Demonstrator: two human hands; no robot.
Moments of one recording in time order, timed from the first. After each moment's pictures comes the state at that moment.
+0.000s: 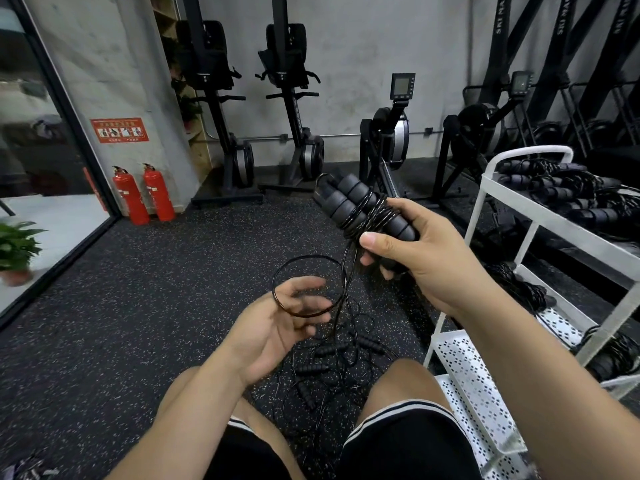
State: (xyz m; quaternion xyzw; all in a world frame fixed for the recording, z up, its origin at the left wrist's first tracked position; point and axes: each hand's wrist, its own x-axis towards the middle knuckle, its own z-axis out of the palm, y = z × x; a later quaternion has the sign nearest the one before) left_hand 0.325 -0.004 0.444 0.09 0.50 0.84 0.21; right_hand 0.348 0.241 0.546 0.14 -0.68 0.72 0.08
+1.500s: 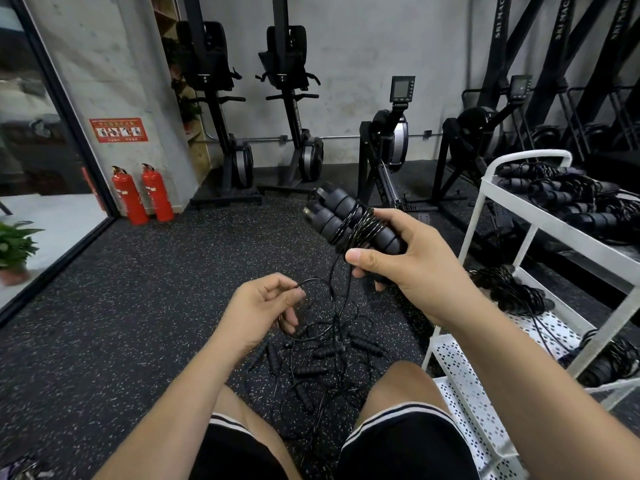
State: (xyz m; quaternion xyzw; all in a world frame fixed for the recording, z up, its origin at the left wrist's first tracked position) left_hand 0.292 -0.024 0.439 0.13 0.76 0.64 0.02; right_hand 0.354 0.230 0.543 0.13 -0.74 0.65 0.09
